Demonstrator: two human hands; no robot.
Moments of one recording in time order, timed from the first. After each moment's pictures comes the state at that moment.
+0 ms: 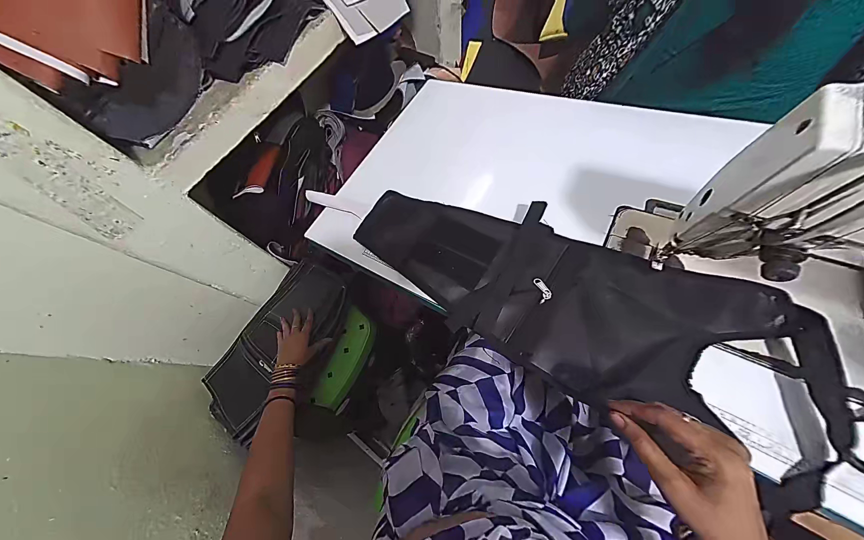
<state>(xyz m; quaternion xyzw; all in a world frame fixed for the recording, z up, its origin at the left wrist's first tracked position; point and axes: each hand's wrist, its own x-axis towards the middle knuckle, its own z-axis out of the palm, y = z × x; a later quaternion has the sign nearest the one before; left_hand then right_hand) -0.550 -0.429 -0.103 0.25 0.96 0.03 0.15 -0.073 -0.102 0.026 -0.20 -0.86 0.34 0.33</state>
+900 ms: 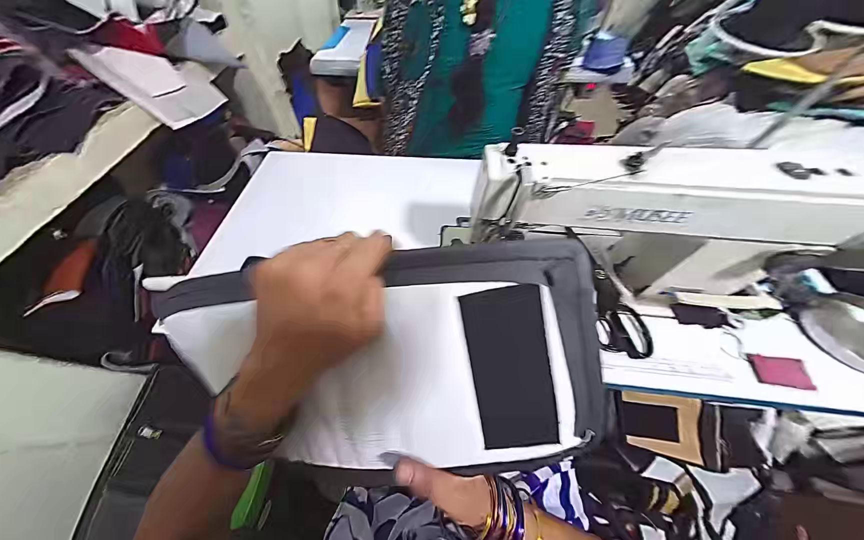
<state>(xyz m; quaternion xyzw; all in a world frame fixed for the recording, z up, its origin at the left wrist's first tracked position) -0.345 -0.184 0.201 0.70 0.60 0.29 -0.25 -0.151 -0.216 0.074 -0.06 -0.53 0.72 0.44</state>
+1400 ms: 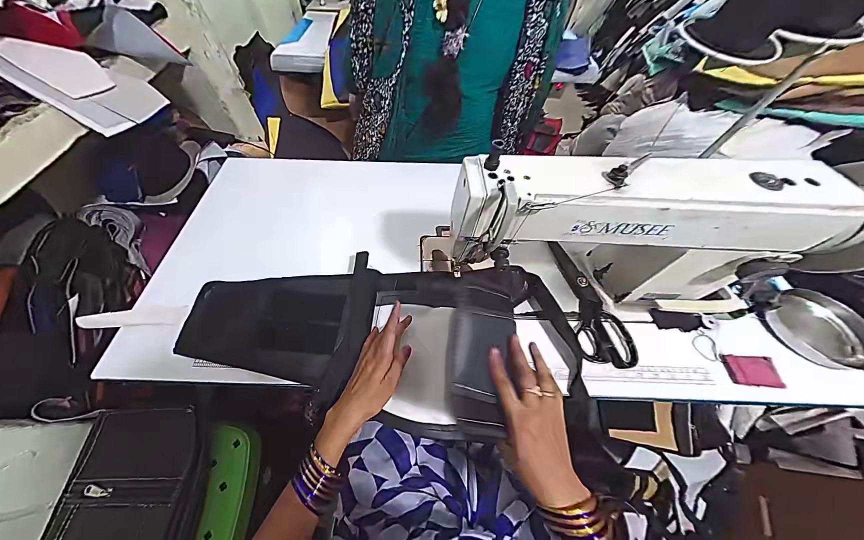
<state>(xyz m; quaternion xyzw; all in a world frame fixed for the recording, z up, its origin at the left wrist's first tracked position) -0.327 -0.135 0.000 0.65 0.61 0.37 0.25 -0.075 -0.125 0.029 -0.43 -0.86 0.01 0.27</state>
